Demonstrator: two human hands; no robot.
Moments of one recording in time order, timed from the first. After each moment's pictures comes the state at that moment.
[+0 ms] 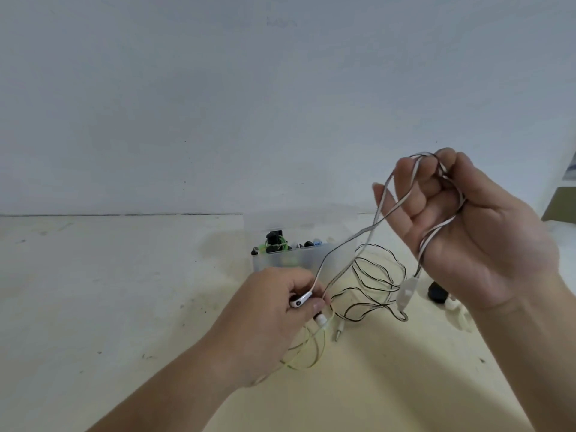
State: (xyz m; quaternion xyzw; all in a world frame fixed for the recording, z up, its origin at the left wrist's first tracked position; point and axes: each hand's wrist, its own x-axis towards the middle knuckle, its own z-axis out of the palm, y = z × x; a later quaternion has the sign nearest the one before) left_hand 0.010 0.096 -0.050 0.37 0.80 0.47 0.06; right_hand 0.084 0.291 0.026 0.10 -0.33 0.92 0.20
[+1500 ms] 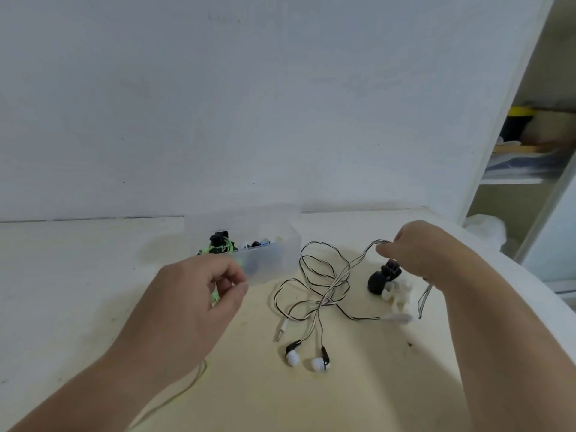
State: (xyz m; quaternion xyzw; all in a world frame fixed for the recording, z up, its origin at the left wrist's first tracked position) left_hand 0.007 0.091 -0.046 0.34 0.84 0.41 -0.11; right_hand 0.085 0.378 -0.004 -0.40 -0.89 0.19 0.07
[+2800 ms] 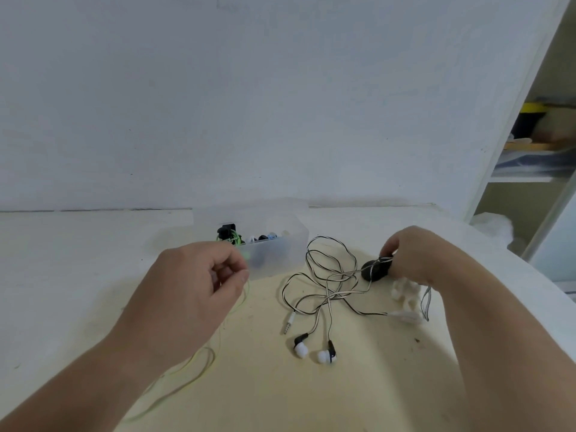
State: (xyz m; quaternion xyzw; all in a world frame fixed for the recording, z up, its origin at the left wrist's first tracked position) left_hand 0.004 0.086 -0.040 0.34 0.83 0.42 -0.13; right_hand 0.077 0.380 -0.019 -0.35 -0.92 0.18 0.02
